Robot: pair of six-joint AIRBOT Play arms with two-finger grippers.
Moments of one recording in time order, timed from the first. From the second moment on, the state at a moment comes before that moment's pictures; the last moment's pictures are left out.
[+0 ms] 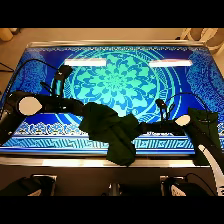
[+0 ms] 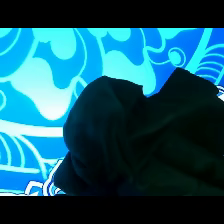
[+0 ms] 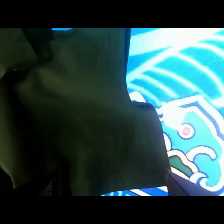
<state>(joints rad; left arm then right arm) -0.49 -1.08 1.15 1.33 -1.03 -1.60 0.03 -1.16 0.62 -0.79 0.88 0.98</state>
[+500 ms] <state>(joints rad) -0.49 -1.07 1.15 1.33 -1.03 -1.60 0.03 -1.31 0.67 -0.78 0.98 1.00</state>
